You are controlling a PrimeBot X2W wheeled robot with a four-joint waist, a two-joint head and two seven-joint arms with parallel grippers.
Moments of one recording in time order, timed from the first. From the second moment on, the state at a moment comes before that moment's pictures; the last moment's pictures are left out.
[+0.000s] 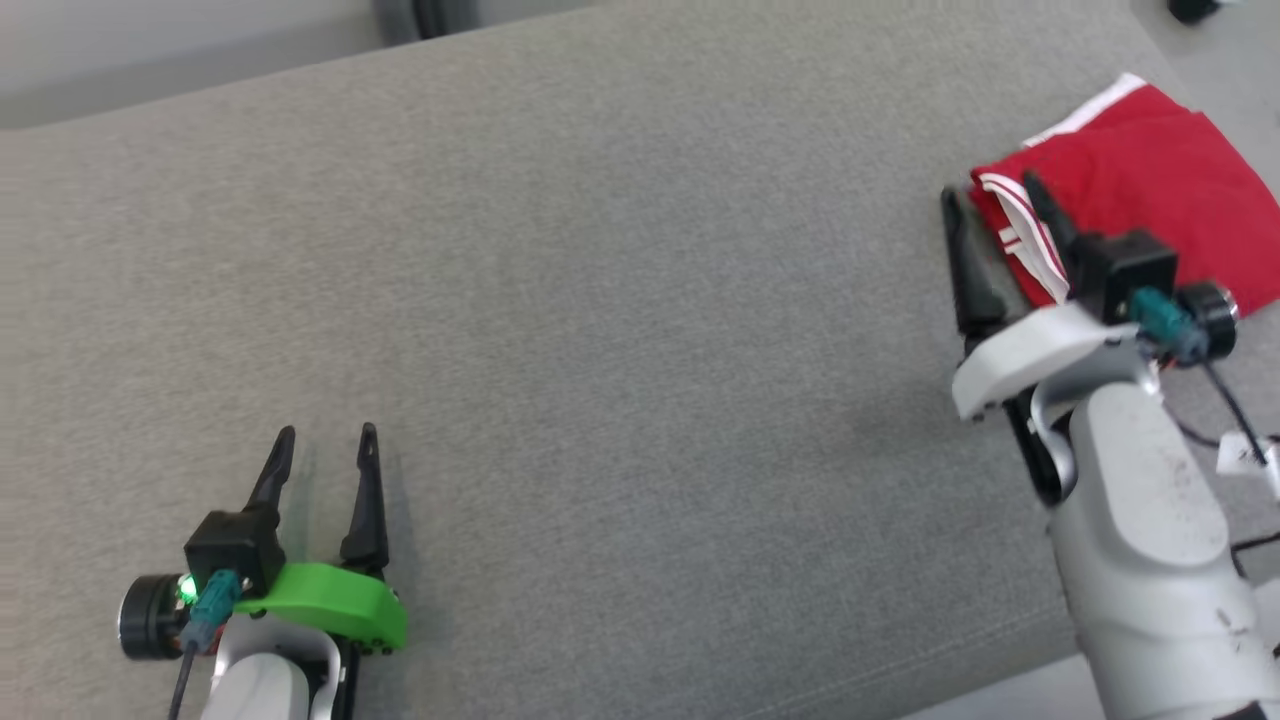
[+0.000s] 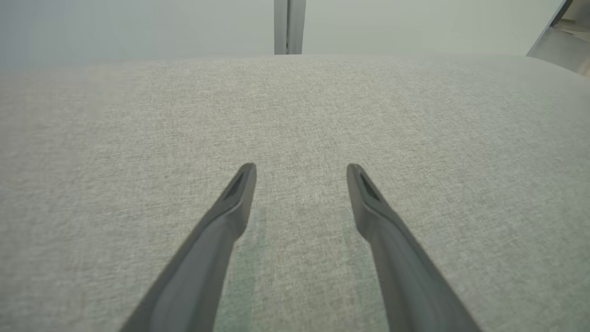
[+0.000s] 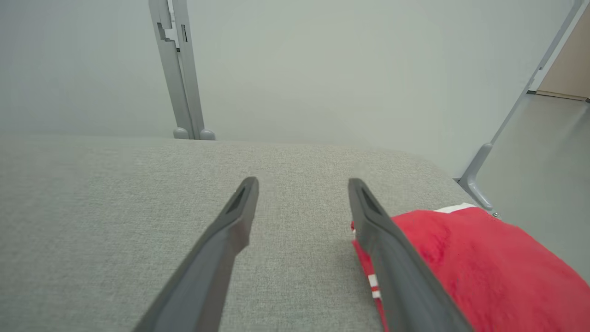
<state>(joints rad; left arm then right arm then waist) -0.18 0.07 -0.03 0.38 -0.15 -0.13 -0.26 -0.62 -0.05 -0.06 0.56 -0.02 0.13 -0.26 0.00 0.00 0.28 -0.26</state>
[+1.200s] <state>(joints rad) 0.04 0.04 0.03 0.36 -0.20 -0.11 -0.26 -0.13 -0.04 -0.02 0.44 0.16 0.13 -0.26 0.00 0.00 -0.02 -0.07</state>
